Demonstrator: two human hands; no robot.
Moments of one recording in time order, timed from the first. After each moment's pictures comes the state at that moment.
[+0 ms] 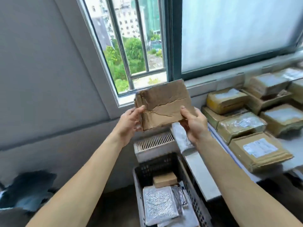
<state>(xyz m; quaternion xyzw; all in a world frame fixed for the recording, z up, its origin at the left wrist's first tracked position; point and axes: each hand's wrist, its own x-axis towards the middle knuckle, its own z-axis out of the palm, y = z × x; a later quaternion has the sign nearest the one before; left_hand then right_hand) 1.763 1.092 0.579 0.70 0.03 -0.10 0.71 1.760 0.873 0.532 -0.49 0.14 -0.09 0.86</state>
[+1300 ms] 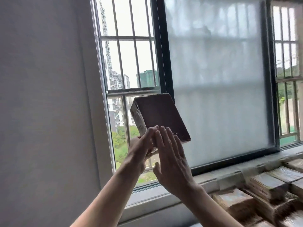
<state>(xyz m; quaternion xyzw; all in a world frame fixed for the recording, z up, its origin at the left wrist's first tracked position) 1.778 1.028 0.831 0.65 -0.15 0.08 0.74 1.783 0.912 0.748 -0.76 -0.24 -0.59 0.13</state>
